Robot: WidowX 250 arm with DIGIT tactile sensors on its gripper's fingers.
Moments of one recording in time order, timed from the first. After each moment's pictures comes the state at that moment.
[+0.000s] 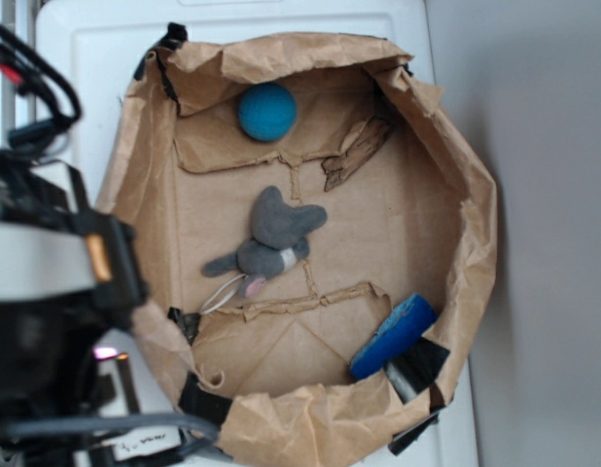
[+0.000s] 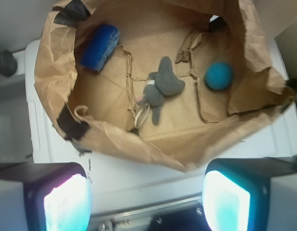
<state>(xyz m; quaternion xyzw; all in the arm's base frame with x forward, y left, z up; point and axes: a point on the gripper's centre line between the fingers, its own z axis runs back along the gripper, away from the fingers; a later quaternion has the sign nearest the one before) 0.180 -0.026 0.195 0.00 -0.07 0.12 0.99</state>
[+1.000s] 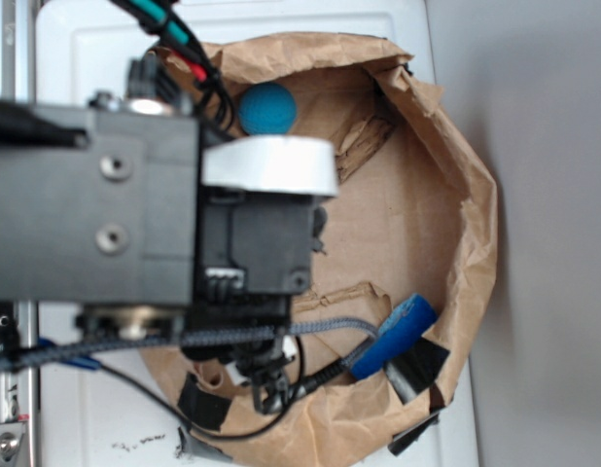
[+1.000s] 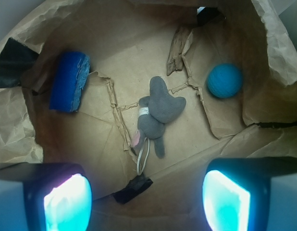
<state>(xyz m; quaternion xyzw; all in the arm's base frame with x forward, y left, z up) 0.231 -0.009 0.163 0.00 -0.05 0.23 0.97</state>
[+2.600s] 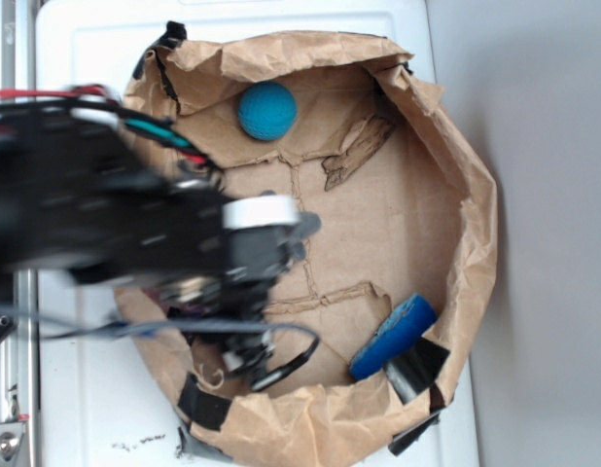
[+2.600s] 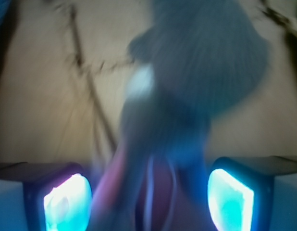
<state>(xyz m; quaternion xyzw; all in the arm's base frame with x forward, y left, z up) 0.221 -0.023 0.053 -0.04 -0.04 0.21 0.98</state>
